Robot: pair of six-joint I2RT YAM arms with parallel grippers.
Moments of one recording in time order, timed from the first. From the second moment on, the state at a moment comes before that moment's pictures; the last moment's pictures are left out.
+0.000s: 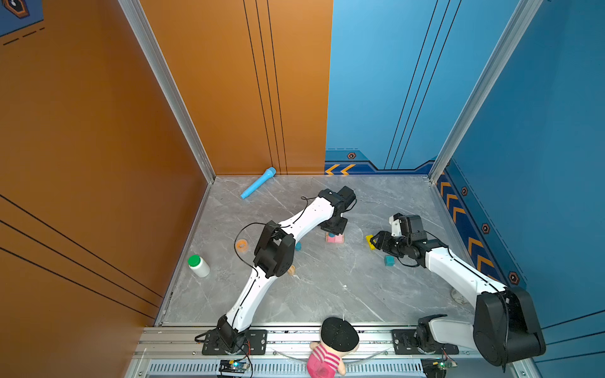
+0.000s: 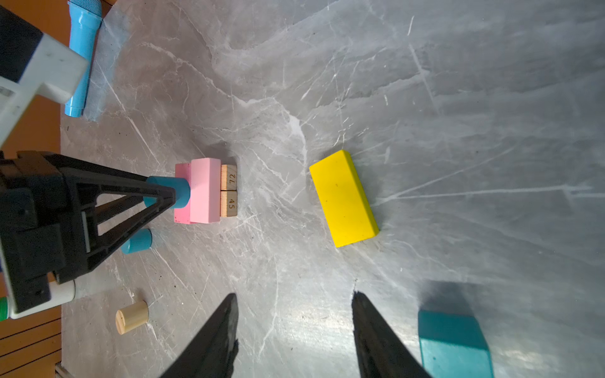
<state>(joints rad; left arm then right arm) -0.73 2.38 2.21 -1.18 -0.07 -0.33 0.18 1.29 0.71 -0.32 -0.30 0.55</state>
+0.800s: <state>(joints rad) -0.73 2.39 2.21 -1.18 -0.07 -0.35 0.18 1.29 0.71 -0.32 -0.30 0.55</state>
